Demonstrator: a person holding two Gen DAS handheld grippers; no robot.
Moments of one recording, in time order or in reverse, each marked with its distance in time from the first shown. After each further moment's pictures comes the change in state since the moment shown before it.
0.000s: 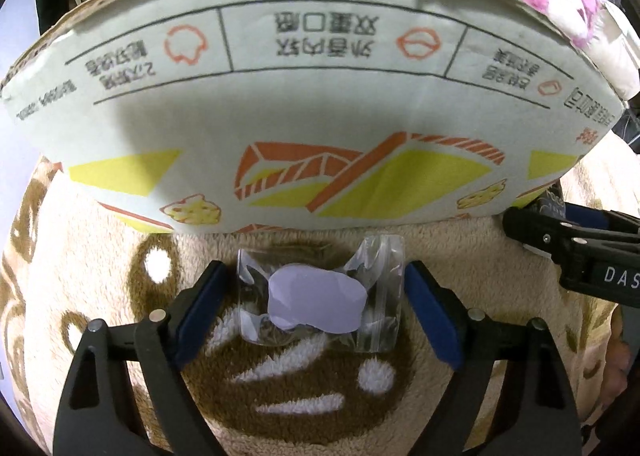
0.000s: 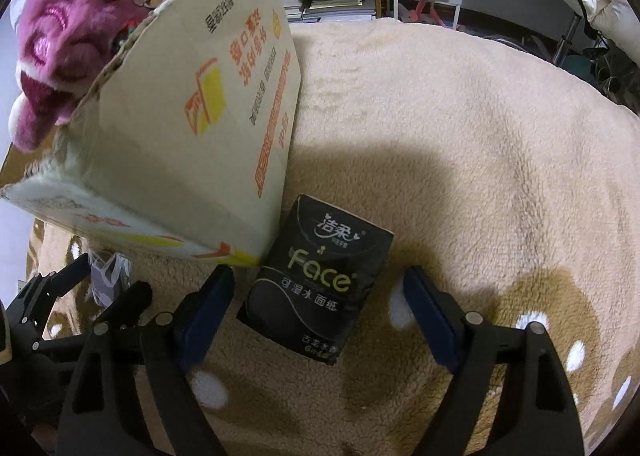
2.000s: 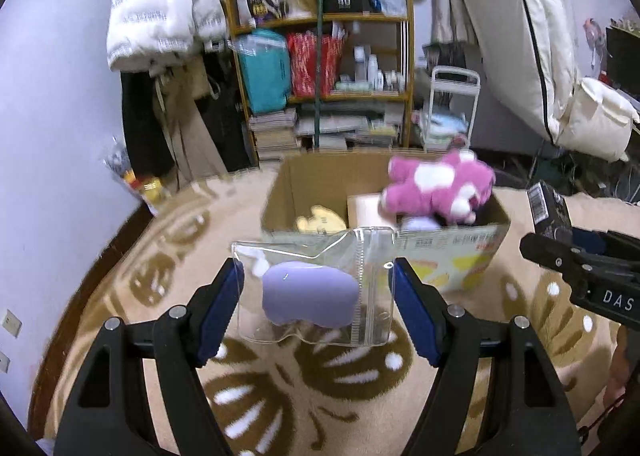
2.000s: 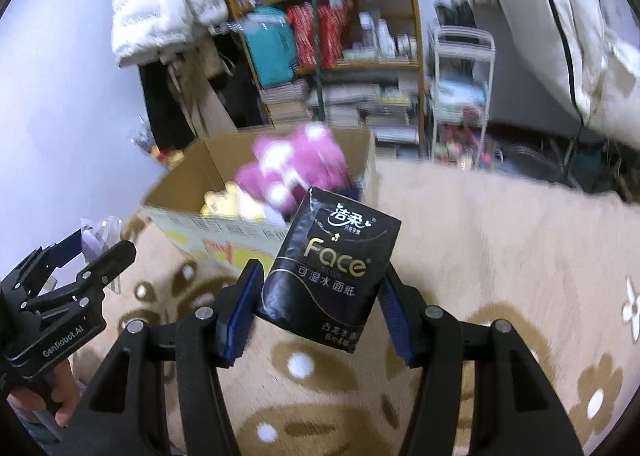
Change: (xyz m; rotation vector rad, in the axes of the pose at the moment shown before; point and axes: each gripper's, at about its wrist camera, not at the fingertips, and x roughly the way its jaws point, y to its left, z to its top) left arm -0.194 0.038 -0.040 -0.029 -0.469 0.156; right arm -0.151 0.045 -0.046 -0.155 -0.414 0.122
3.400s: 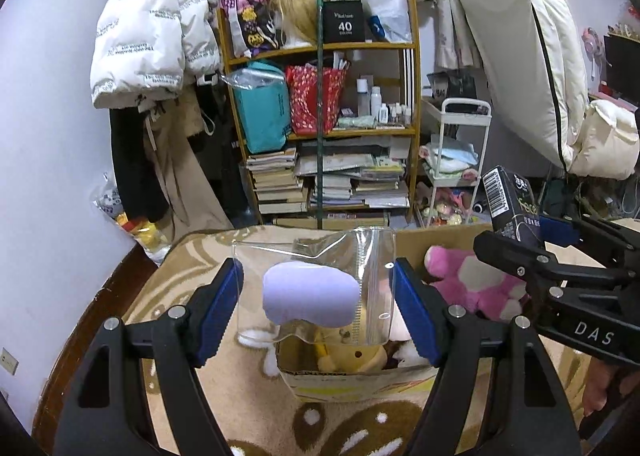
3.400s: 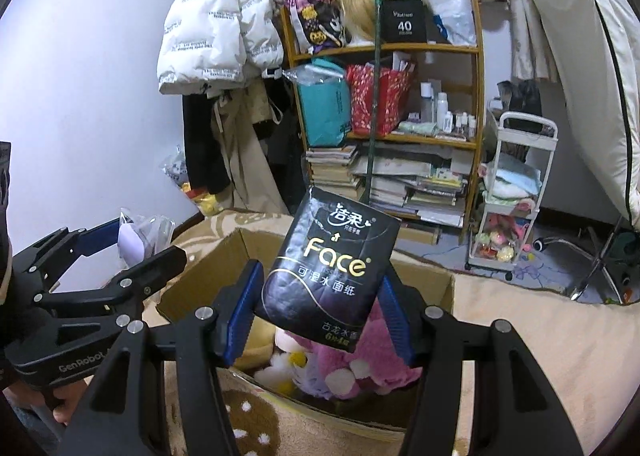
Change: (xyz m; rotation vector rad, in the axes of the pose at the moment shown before) left arm 0.072 0.019 0.062 0.027 -0.079 -0.014; right arm 0.057 0.045 0.072 -0.147 -0.177 0.106
